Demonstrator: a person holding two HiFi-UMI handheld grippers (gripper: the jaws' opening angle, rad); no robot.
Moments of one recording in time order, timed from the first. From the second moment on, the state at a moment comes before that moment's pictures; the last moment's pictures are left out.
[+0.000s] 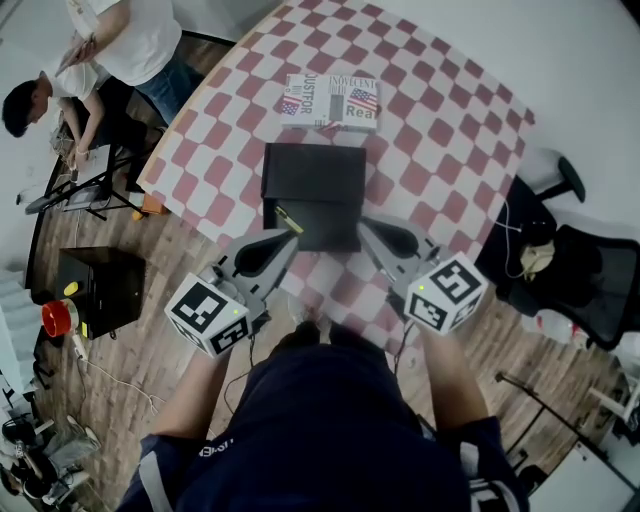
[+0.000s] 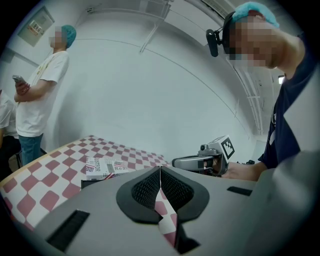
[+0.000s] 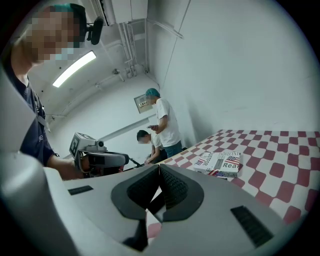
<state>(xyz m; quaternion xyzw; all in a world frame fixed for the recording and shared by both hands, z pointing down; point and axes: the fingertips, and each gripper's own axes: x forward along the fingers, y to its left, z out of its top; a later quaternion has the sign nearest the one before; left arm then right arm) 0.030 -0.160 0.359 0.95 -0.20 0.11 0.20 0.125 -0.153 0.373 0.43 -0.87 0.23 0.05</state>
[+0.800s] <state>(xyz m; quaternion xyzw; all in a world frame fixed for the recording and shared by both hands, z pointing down) 0.030 -0.131 0.349 0.96 -0.19 0.10 0.19 0.118 -0.122 0.358 0.43 -0.87 0.22 0.06</state>
